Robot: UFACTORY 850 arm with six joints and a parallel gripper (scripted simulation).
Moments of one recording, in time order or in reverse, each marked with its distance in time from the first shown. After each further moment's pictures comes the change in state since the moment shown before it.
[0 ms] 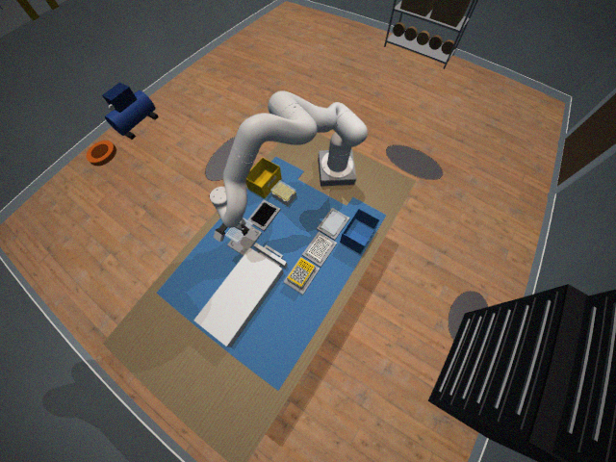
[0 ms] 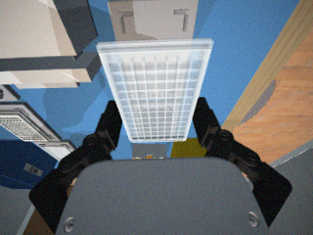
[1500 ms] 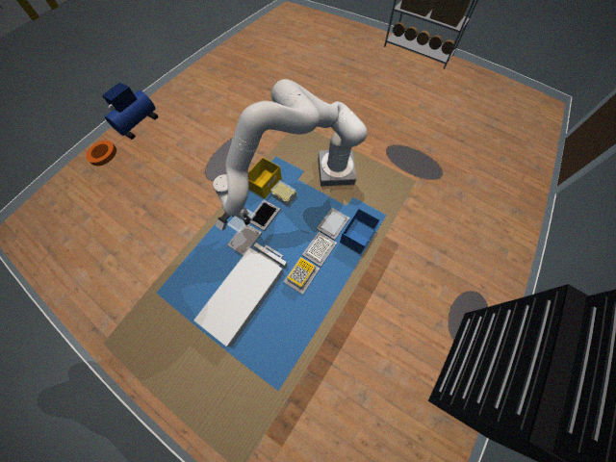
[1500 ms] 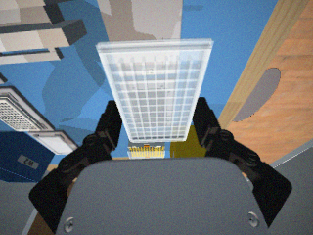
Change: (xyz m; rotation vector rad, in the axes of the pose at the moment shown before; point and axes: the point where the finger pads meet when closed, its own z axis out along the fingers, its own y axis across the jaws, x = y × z) arm -0.047 0.015 -0.017 0.000 -0.001 0.034
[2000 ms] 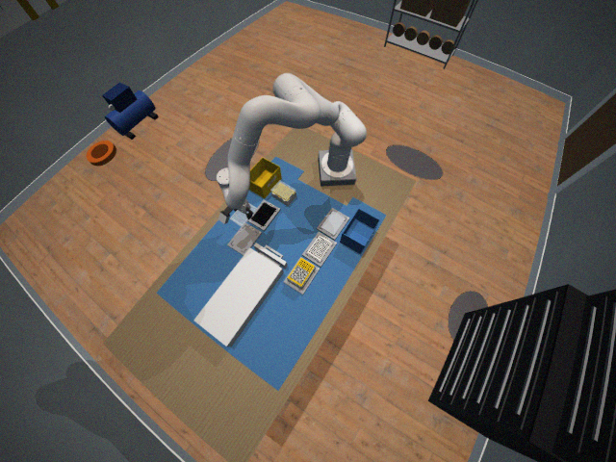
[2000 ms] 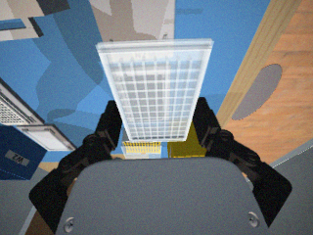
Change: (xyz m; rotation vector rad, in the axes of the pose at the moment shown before) arm -0.033 0.012 0.000 0.000 0.000 0.000
